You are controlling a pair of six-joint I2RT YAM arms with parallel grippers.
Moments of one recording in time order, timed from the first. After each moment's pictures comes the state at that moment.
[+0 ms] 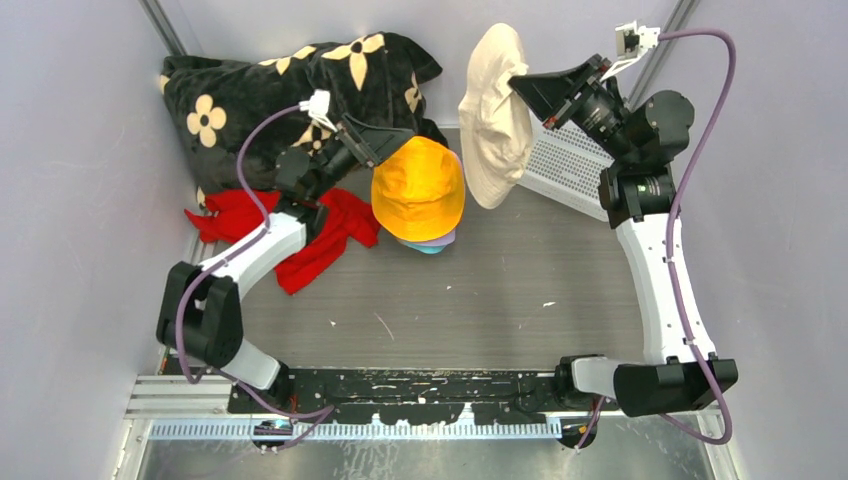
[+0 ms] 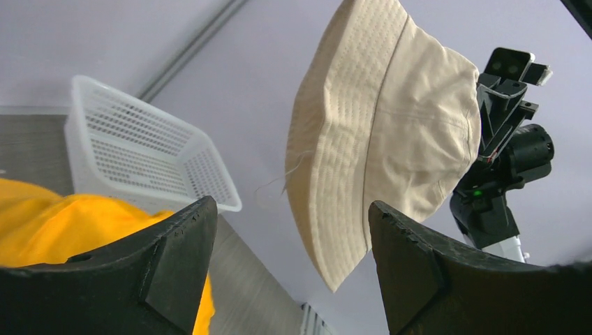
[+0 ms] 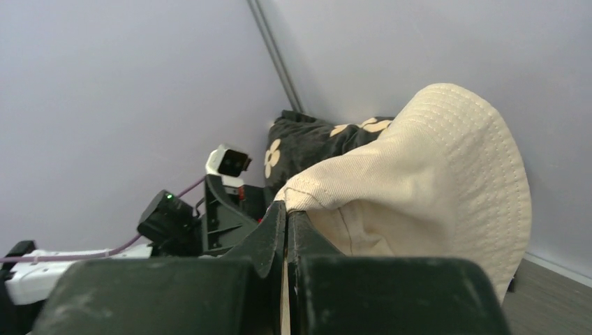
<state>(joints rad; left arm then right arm) -0.37 1.49 1.04 0.87 0.51 -1.10 0.07 1.26 1.52 0.15 -0.69 0.64</state>
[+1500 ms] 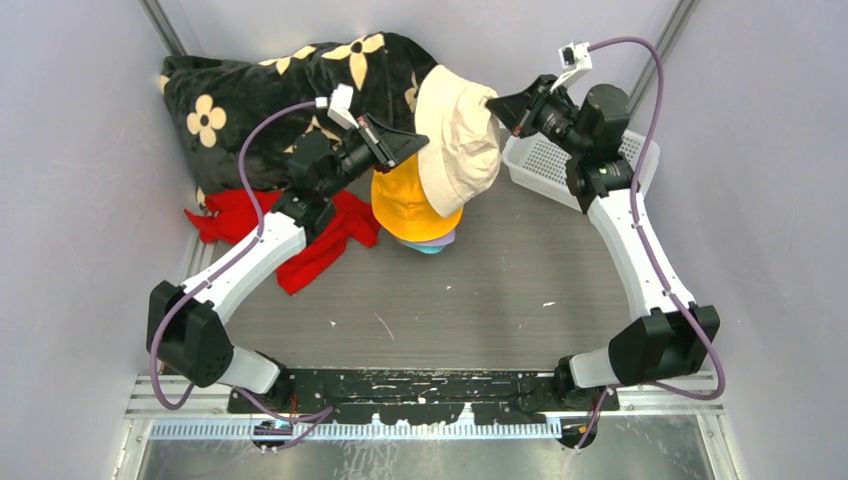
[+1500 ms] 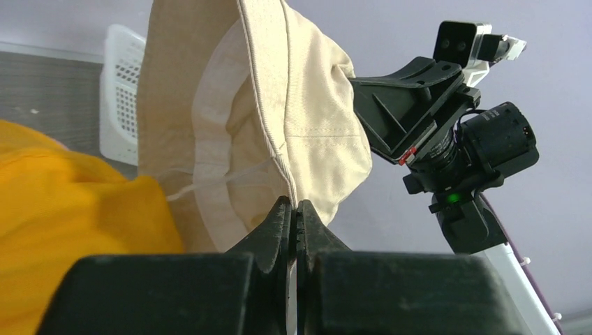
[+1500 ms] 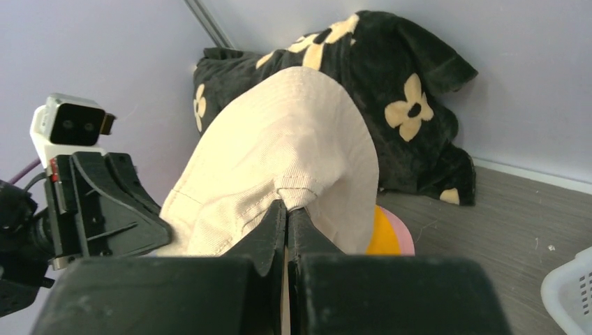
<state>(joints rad) -0.52 1.44 1.22 0.41 0.36 -0.96 0.15 1.38 1.44 0.05 -0.56 0.49</state>
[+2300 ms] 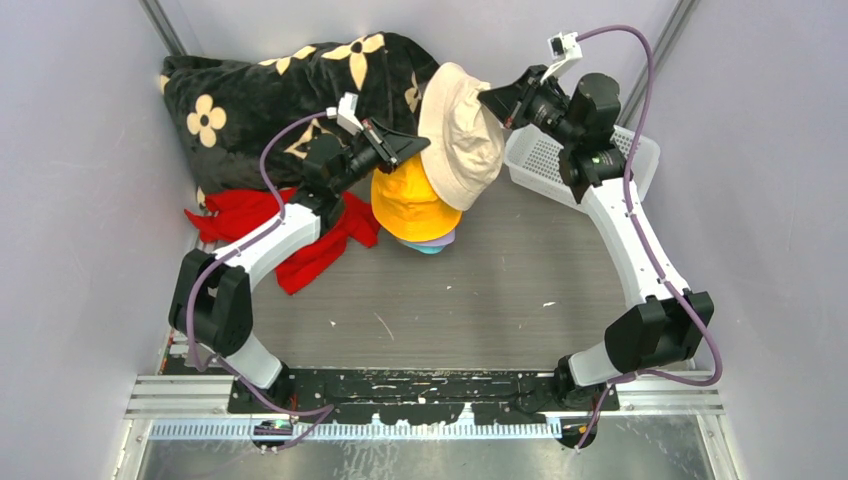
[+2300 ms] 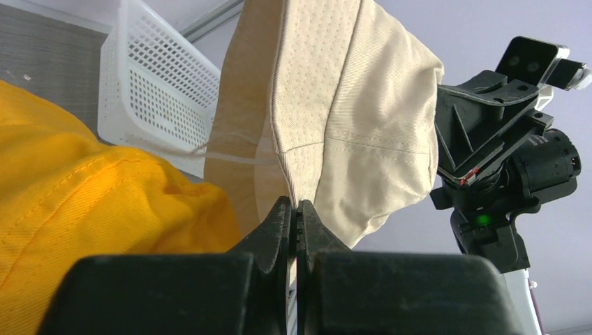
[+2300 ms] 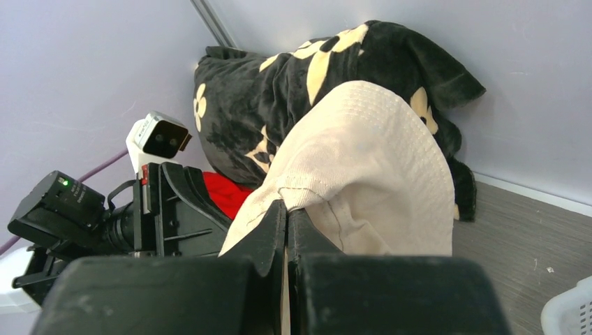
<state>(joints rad) -0.45 1.61 1.18 0.58 0.41 -1.13 0.18 1.47 1.52 0.04 -0.55 0.45</state>
